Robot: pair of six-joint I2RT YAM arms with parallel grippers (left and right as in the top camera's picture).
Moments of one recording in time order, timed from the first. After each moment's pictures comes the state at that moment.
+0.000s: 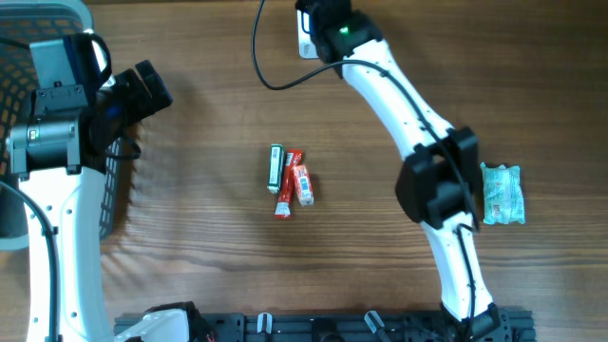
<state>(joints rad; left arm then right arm) 0.11 1.37 1.52 -1.00 -0.03 -0.33 0.49 2.43 2.28 -0.17 0.48 -1.00</state>
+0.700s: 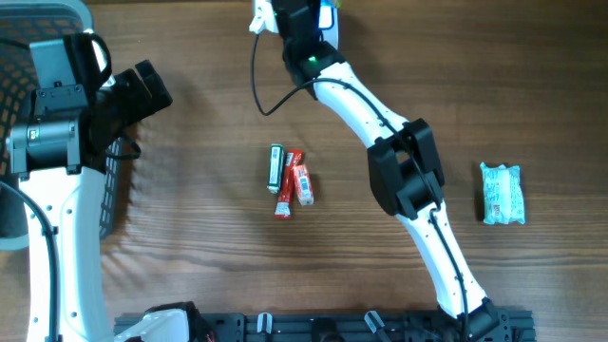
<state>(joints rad) 0.11 1.37 1.52 -1.00 -0.03 -0.33 0.55 2.61 2.28 -0.04 0.58 -1.32</state>
